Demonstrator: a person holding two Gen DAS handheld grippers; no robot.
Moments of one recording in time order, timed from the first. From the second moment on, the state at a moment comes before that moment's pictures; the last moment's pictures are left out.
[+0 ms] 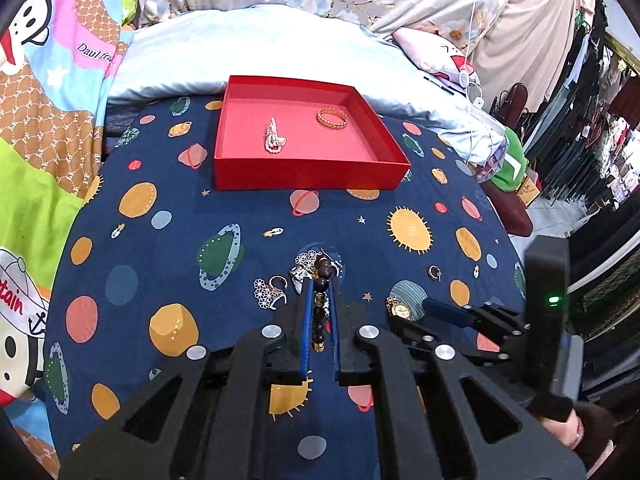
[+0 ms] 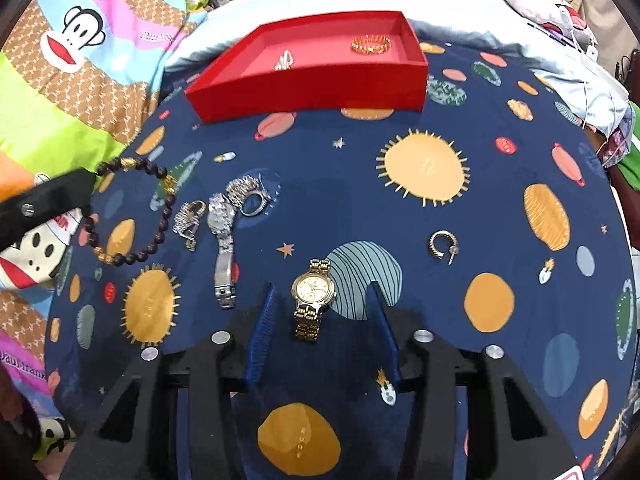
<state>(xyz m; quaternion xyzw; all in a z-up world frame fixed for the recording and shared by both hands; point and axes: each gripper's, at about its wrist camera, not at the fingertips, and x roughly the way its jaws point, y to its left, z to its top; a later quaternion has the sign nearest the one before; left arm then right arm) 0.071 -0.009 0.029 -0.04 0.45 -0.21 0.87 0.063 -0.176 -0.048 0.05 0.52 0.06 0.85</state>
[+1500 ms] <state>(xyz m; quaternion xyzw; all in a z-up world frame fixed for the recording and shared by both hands) 0.356 -0.052 0.058 -0.01 0.39 -0.18 0.90 0.325 -0.184 0.046 0.06 0.41 0.10 0.91</state>
